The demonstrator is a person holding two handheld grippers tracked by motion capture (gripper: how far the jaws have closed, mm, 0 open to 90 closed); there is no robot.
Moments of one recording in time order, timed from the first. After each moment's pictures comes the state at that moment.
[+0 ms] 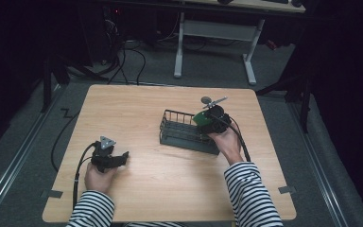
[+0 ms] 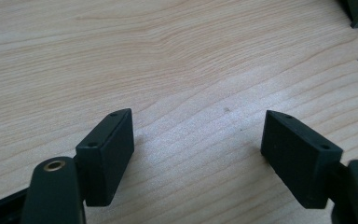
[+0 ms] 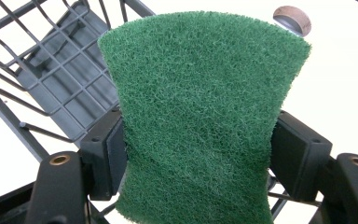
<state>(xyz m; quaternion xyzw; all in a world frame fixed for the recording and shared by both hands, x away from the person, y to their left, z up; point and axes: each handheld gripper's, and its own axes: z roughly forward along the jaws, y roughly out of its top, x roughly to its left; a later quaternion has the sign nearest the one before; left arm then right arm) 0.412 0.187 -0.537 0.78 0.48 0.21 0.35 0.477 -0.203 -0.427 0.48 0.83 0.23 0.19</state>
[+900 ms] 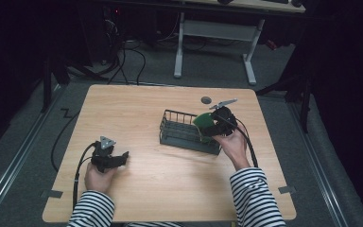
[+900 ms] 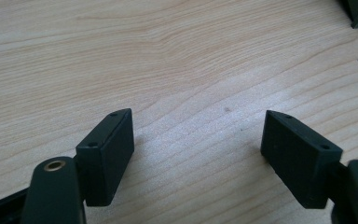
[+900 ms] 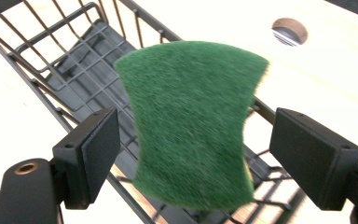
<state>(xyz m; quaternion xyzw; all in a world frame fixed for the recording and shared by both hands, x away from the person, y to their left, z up) 0.412 0.187 -0.537 0.78 0.49 0.21 0.35 0.459 -0.220 -0.415 0.48 0.81 0.28 0.19</state>
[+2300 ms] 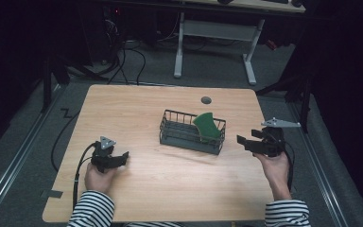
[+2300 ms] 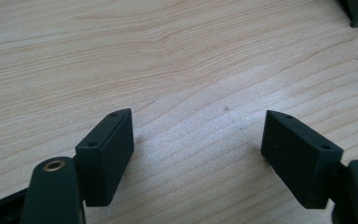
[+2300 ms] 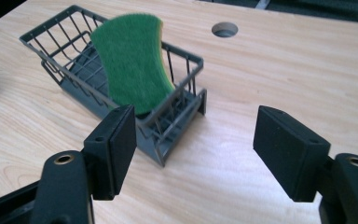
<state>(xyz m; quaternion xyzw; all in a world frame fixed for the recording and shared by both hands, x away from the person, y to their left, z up) 0.411 0.187 -0.537 0.78 0.48 0.21 0.35 0.365 -0.330 -0.397 0.52 0.74 0.38 0.20</state>
